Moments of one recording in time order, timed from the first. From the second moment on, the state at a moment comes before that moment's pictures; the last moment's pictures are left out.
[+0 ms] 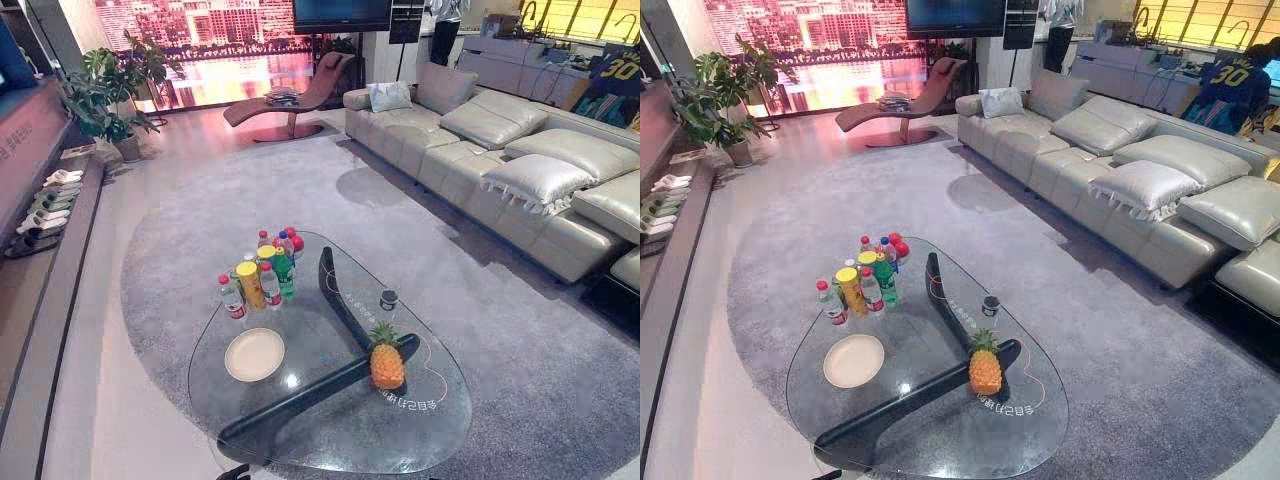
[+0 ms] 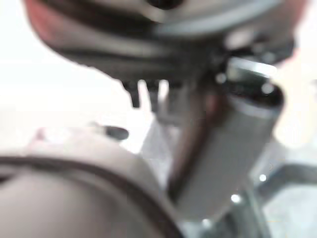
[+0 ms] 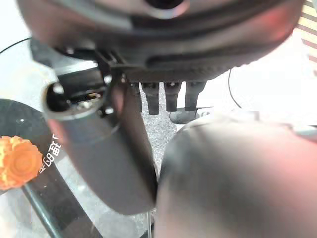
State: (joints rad) left arm 0.05 0.19 -0.18 1.26 -0.32 -0.06 0.02; right arm -0.03 -0.23 0.14 1.31 0.31 0.14 0.11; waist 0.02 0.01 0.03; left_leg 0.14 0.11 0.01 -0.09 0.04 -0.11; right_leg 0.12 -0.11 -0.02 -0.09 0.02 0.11
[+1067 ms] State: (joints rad) left arm 0.03 0.19 -0.18 1.27 -0.37 -0.10 0.01; right arm -0.05 -0.23 0.13 1.31 0.30 0.12 0.02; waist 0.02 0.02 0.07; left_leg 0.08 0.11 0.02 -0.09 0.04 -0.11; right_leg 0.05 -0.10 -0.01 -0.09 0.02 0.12
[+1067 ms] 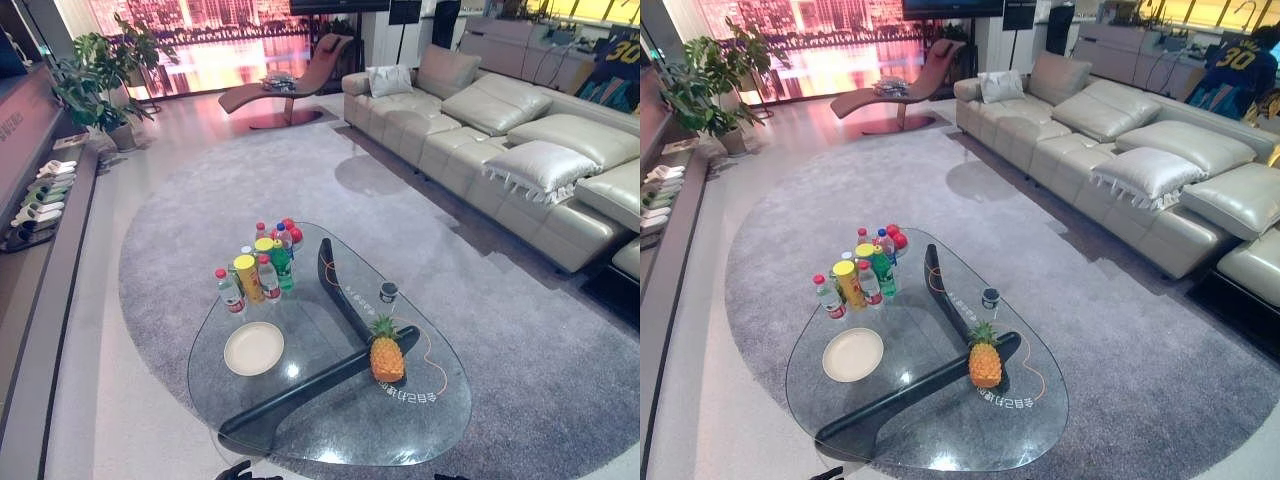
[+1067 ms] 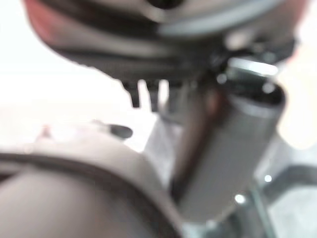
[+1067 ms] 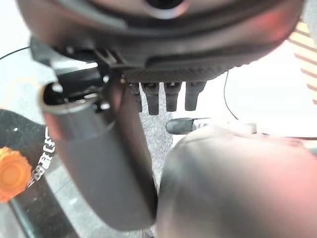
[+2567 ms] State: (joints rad) left arm -0.14 0.30 -0.24 1.06 -0.54 -0.18 0.03; right arm -0.37 -0.42 0.15 0.24 0.32 -0.05 -0.52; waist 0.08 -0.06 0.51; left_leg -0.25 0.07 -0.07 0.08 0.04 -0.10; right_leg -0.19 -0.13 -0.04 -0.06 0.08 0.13
